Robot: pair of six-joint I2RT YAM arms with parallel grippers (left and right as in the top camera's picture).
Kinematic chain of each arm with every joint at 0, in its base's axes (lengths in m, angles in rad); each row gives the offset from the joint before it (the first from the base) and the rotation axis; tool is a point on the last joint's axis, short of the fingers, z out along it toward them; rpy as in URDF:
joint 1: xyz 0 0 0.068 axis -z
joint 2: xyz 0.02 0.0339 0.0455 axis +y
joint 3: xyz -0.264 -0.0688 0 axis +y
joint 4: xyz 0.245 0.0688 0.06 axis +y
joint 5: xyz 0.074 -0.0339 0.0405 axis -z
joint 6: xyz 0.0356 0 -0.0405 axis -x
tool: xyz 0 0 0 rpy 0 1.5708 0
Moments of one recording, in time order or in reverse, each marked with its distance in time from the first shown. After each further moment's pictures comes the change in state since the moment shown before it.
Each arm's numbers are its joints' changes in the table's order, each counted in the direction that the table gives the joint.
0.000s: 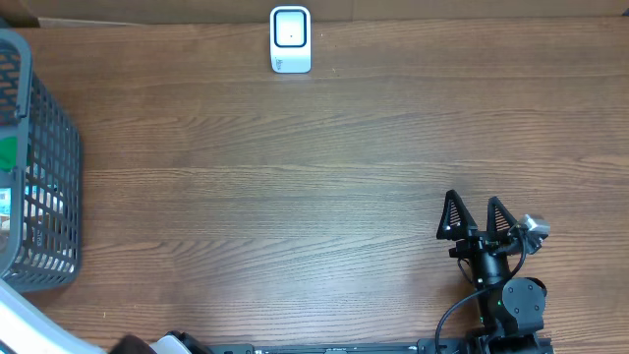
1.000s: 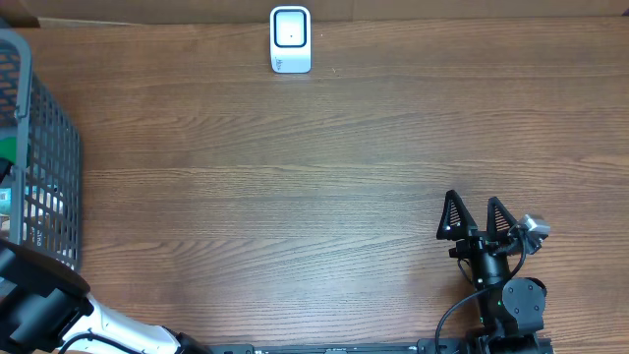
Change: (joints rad) left arm -0.075 0.502 0.000 0.049 0.050 -0.143; right arm 0.000 0.000 0.000 0.000 0.000 0.000
